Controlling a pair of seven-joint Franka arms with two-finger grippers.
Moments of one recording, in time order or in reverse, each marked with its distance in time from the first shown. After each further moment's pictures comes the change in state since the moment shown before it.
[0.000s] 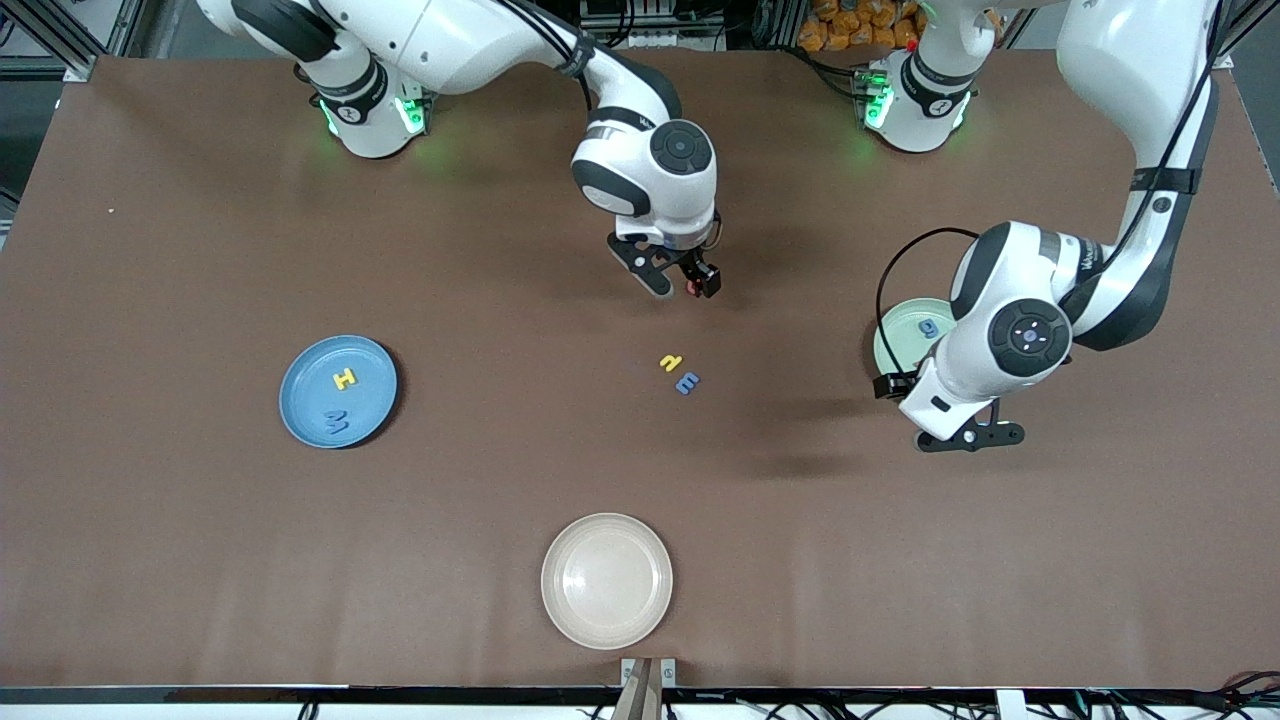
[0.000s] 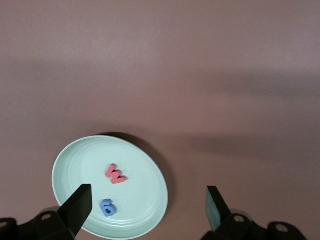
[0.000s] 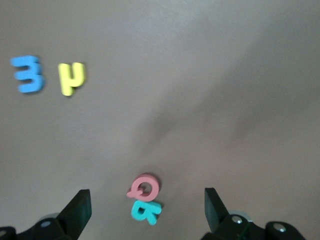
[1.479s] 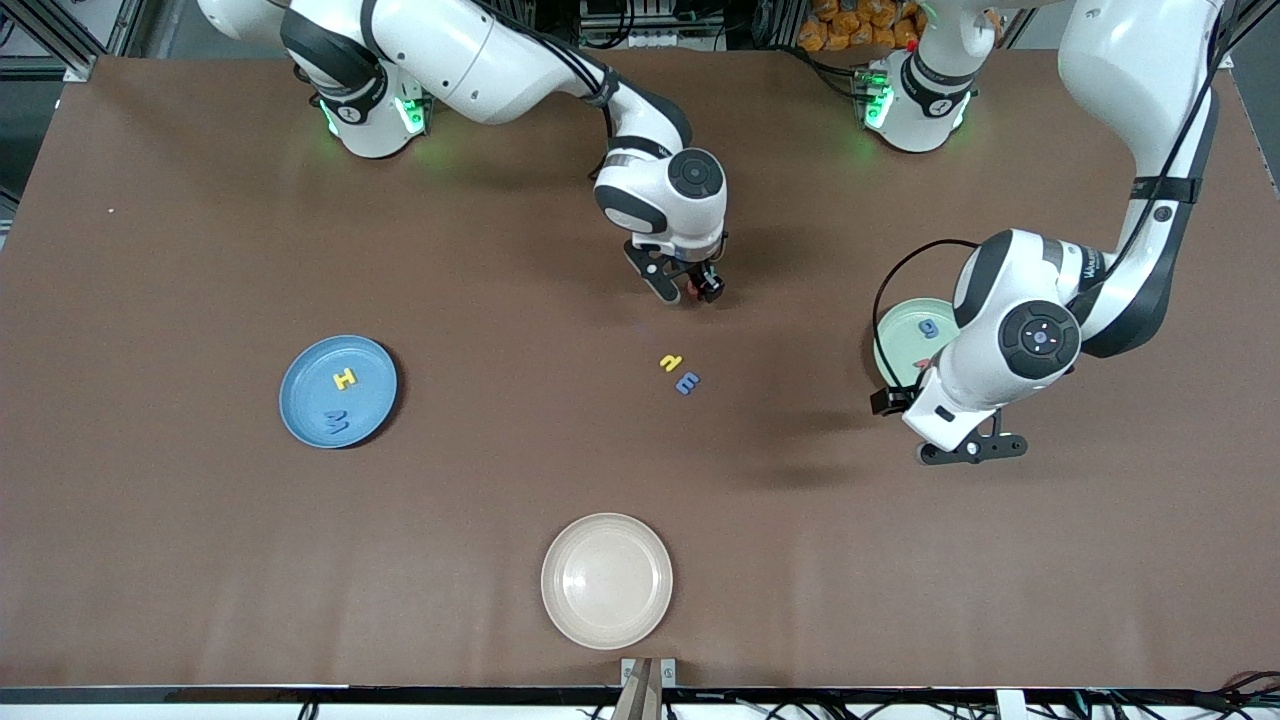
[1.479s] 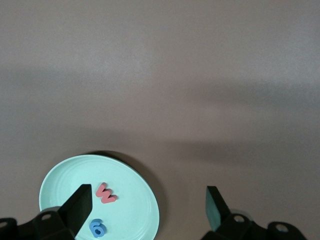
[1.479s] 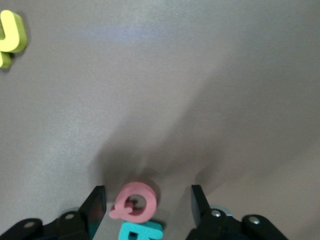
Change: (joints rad) left arm 0.012 0.029 0.000 0.000 0.000 0.078 0.000; right arm 0.106 0.127 -0.086 0.055 0.000 0.102 0.077
